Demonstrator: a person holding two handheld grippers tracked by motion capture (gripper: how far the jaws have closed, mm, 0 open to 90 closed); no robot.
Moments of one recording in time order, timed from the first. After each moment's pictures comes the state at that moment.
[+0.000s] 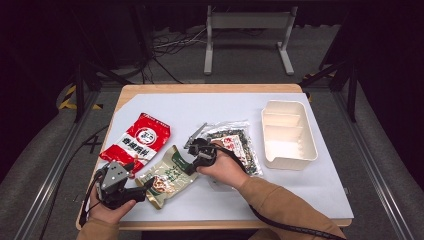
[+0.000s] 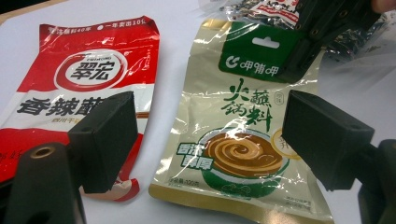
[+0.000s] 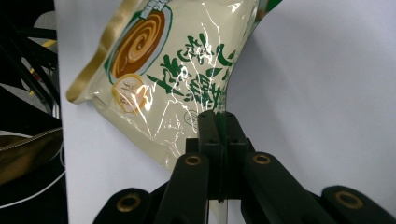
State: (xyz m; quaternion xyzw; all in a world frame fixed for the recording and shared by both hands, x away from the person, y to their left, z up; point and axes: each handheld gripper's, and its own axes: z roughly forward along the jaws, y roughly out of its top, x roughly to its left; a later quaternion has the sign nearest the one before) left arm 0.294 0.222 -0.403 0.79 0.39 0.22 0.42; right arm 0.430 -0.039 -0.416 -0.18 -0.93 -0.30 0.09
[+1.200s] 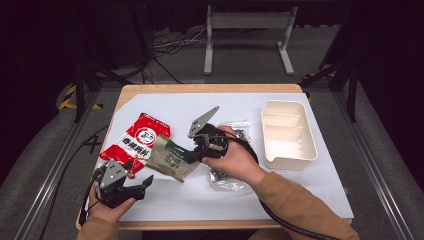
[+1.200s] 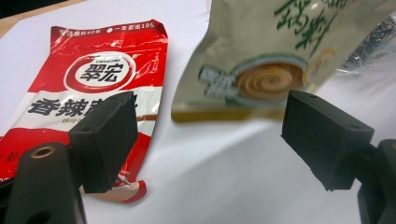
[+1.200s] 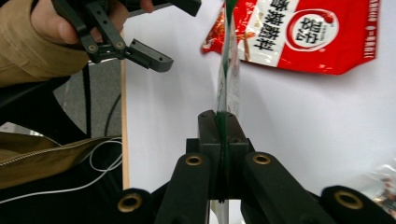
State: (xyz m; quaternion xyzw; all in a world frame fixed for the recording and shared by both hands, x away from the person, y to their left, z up) left arm 0.296 0.223 -0.403 0.78 0.41 0.23 0.42; right arm 0.395 -0.058 -0.313 -0.12 -0.93 -0.36 0.02
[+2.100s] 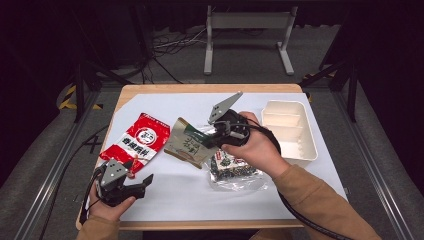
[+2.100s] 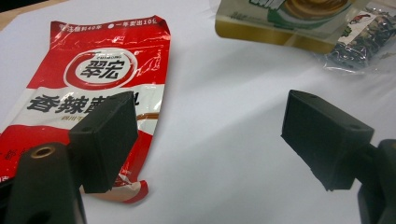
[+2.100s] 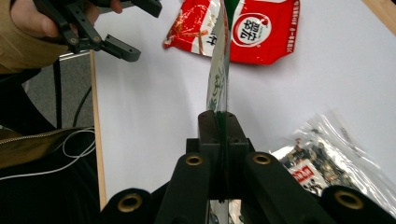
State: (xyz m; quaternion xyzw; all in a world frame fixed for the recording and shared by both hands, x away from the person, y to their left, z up) left arm 0.300 0.224 -0.404 0.78 0.41 0.23 0.42; right arm 0.399 -0.103 -0.273 -0.14 -0.93 -0.35 -0.04
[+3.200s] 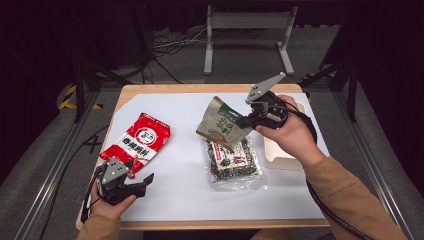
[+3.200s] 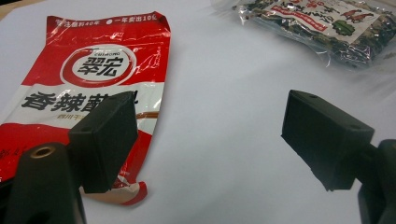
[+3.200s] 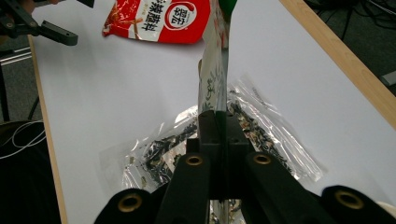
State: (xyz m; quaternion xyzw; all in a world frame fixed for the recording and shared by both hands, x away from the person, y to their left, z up) left arm 0.304 0.224 -0.407 0.78 0.41 0.22 0.42; right arm 0.416 -0.178 -0.241 -0.19 -0.92 -0.33 -0.11
